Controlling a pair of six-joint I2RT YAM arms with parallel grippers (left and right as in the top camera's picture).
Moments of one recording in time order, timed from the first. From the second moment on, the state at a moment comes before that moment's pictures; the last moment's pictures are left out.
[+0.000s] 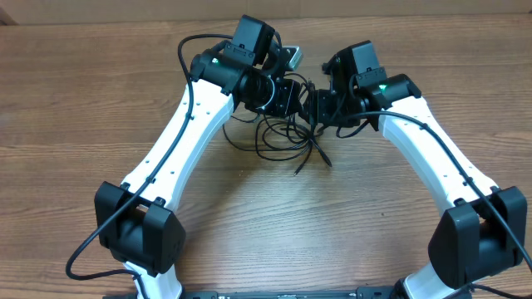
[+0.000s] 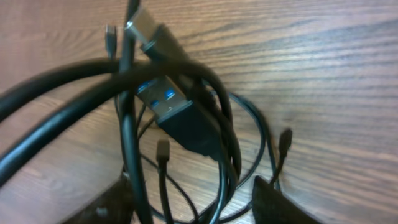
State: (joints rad) left arm -0.45 1.90 1.83 -1.00 0.53 -0.21; right arm 0.32 1.76 1.46 -0.80 -0.30 0.37
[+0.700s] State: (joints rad) left arm -0.42 1.91 1.83 -1.13 0.29 -0.22; right arm 0.32 1.80 1.45 -0.90 -0.06 0.53
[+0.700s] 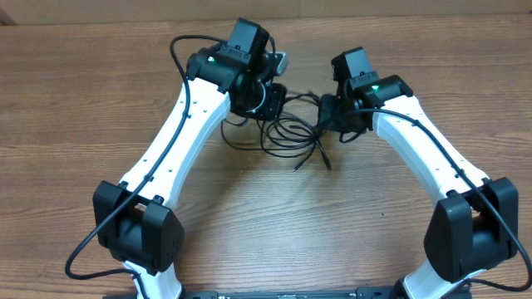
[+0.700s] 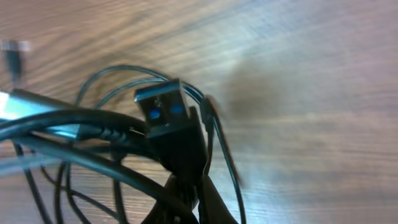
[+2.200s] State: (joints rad) left arm -0.28 1.91 1.83 -1.13 0.25 -0.30; right arm 0.14 1.79 1.50 -1.08 -0.29 0.20
